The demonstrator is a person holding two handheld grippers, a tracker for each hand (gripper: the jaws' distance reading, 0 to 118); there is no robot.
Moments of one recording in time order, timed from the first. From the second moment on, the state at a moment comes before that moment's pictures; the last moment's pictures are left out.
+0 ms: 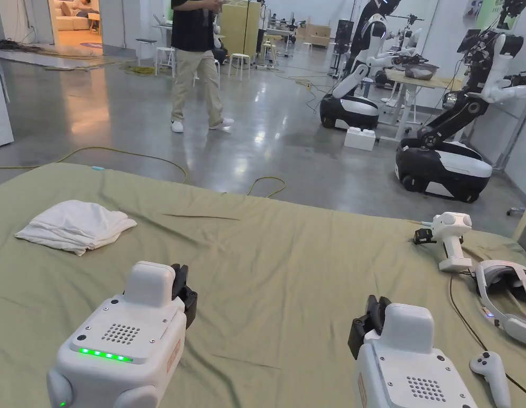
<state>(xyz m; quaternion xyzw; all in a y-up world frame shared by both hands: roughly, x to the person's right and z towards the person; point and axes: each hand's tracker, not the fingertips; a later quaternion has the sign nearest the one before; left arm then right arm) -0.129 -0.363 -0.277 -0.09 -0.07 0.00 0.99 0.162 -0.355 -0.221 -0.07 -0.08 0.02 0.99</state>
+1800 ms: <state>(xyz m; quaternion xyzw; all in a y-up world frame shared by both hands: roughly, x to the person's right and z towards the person) -0.161 -0.372 -0.291 -0.16 0.00 0.06 0.99 0.195 -0.354 -0.266 -0.20 -0.09 -0.13 0.97</state>
